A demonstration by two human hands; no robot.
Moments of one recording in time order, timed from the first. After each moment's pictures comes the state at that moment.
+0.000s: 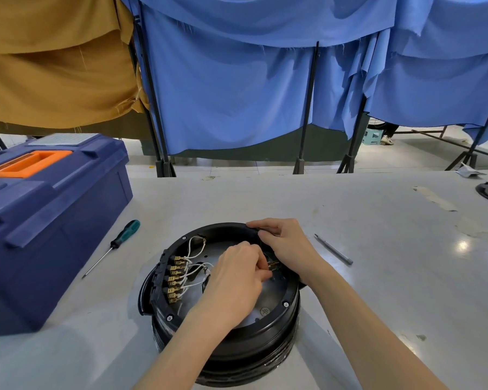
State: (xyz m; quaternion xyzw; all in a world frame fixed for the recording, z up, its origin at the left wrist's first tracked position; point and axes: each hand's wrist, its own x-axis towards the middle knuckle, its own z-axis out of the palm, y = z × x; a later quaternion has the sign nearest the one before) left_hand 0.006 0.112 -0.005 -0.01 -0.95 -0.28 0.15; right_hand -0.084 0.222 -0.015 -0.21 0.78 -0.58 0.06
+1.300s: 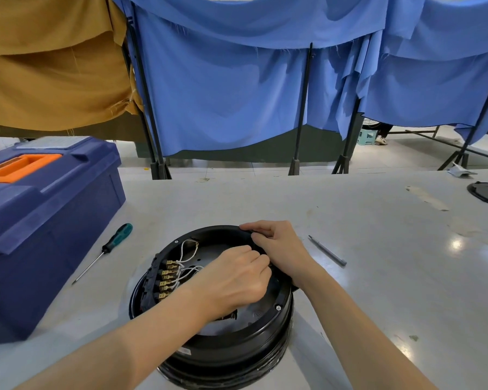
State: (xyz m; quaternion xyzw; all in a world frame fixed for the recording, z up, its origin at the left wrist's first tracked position) left_hand -0.008 0.097 -0.001 -0.39 -0.86 0.18 0.29; right_hand -0.085 0.221 -0.015 -0.20 0.77 -0.60 0.06
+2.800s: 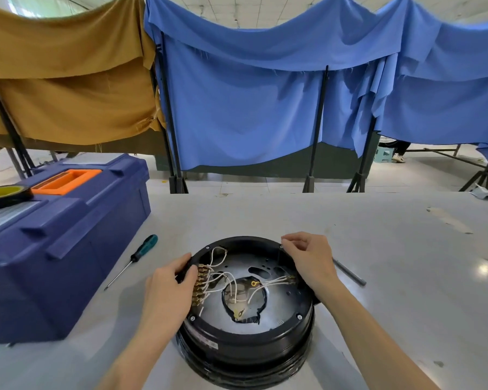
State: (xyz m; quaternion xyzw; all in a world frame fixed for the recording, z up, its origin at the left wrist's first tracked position) left_hand 0.031 0.012 -0.025 0.21 -0.84 -0.43 0.26; right_hand -0.094 0.227 -0.020 -0.10 0.81 -0.58 -0.06
